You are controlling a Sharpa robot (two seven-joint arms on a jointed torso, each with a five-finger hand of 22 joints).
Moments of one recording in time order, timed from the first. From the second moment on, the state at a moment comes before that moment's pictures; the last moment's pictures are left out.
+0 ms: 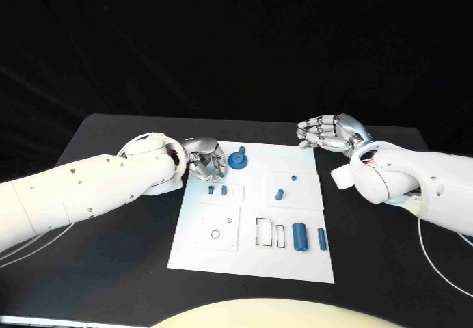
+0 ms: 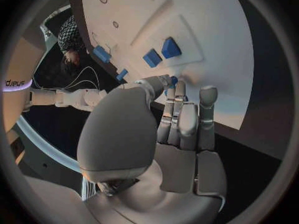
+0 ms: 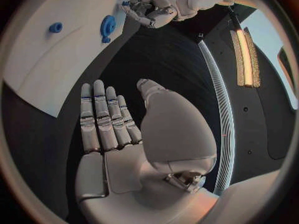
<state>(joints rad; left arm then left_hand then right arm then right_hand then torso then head) 1.19 -0.73 -0.02 1.39 -1.36 -0.04 -0.08 1.46 -0.26 0.63 0.15 0.18 0.99 0.13 0.34 0.35 1.10 0.07 0.40 0.15 1.36 0.01 1.42 1.02 0.17 1.05 0.11 1.17 0.88 1.28 -0.87 -0.19 1.47 -0.37 -0.49 0.25 1.33 -0.14 0.24 0.27 0.39 0.72 0.19 0.26 0.36 0.89 0.20 0.37 0.07 1.04 0.14 0.16 0.35 0.18 0.89 0.26 0.07 0.30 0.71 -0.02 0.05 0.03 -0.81</state>
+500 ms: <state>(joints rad) 1.19 -0.72 -0.02 1.37 -1.36 -0.04 -0.08 1.46 -0.26 0.63 0.15 0.18 0.99 0.13 0.34 0.35 1.10 0.07 0.40 0.15 1.36 0.01 1.42 1.02 0.17 1.05 0.11 1.17 0.88 1.28 -0.87 -0.19 1.47 -0.37 -0.49 0.25 1.33 -0.14 0.24 0.27 0.39 0.72 0.19 0.26 0.36 0.89 0.20 0.37 0.07 1.04 0.14 0.16 0.35 0.18 0.89 0.26 0.07 0.30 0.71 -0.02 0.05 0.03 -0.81</state>
